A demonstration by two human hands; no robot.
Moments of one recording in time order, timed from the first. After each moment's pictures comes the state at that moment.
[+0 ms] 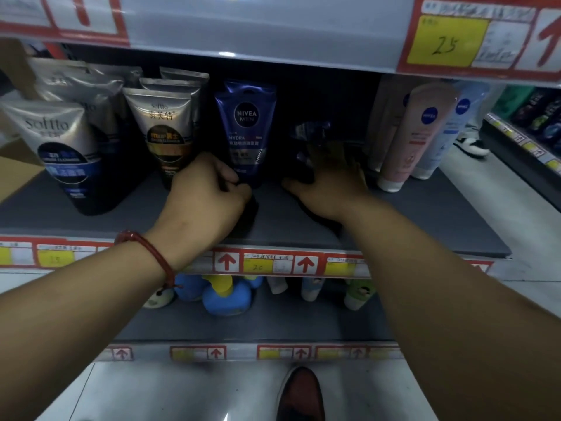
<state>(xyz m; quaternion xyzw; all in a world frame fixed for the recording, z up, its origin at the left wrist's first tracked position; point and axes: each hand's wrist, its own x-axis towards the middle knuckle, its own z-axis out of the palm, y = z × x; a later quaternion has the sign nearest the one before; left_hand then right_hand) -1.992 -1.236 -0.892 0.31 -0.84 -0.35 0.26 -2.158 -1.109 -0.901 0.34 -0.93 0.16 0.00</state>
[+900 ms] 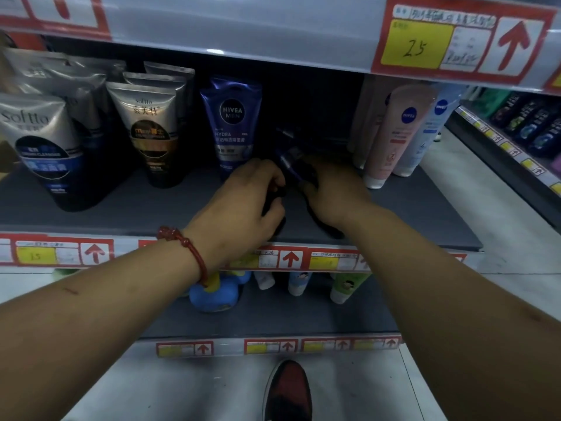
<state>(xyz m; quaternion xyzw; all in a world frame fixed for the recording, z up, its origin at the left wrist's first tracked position) -2.017 -1.205 -0.911 0.04 -0.93 -0.24 0.26 -2.159 -1.080 -0.907 0.39 -0.90 0.17 0.04</state>
